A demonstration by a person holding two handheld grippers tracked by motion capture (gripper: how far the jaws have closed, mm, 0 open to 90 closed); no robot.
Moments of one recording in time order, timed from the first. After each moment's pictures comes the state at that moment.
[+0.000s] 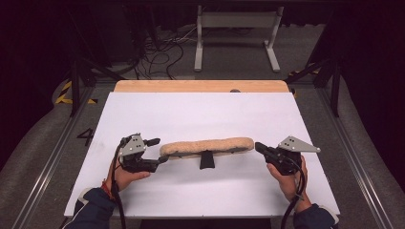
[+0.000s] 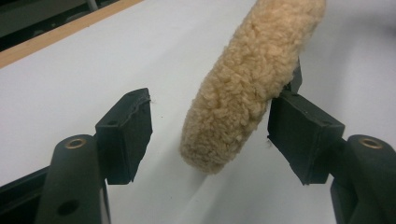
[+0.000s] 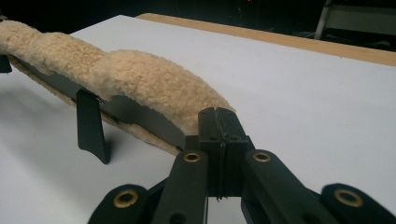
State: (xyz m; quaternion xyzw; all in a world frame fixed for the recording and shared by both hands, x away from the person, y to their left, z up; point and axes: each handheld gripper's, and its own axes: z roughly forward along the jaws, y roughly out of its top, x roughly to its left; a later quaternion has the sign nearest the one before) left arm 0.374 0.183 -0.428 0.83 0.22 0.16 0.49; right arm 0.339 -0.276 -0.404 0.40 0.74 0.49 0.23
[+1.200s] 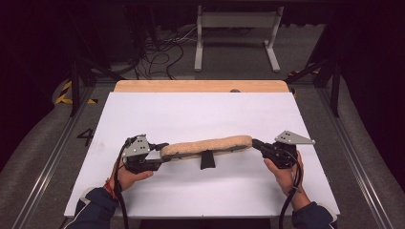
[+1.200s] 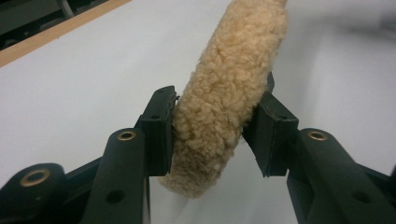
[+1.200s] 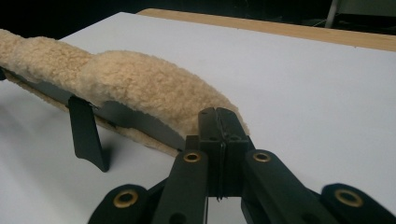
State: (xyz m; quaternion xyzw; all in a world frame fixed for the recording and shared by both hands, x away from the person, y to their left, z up) left arm 0.371 0.173 -0.423 0.83 0.19 0.14 0.50; right arm 0.359 -0.273 -0.407 0.41 0.74 0.49 0.20
